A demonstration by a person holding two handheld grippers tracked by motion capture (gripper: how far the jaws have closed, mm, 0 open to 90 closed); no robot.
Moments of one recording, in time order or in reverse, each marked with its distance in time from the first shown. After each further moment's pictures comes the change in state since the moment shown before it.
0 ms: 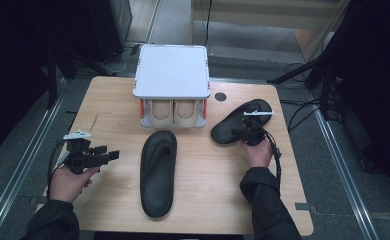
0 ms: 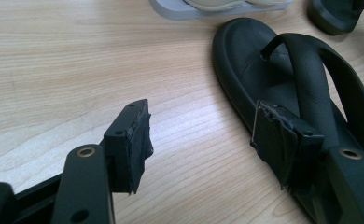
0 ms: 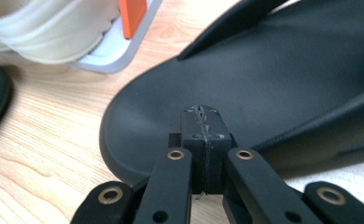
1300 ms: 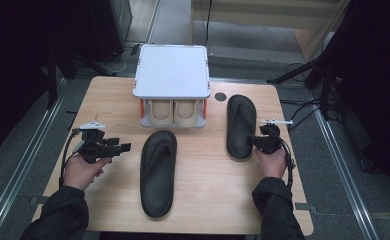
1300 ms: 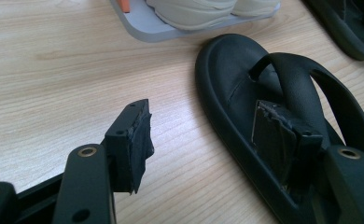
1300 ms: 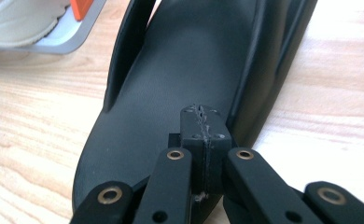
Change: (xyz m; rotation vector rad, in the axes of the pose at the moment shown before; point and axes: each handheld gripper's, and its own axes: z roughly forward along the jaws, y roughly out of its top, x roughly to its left) left arm -0.009 0.026 0.029 0.019 -0.044 0.056; right arm -0.034 -0.027 -0.029 -0.019 -0.056 0.064
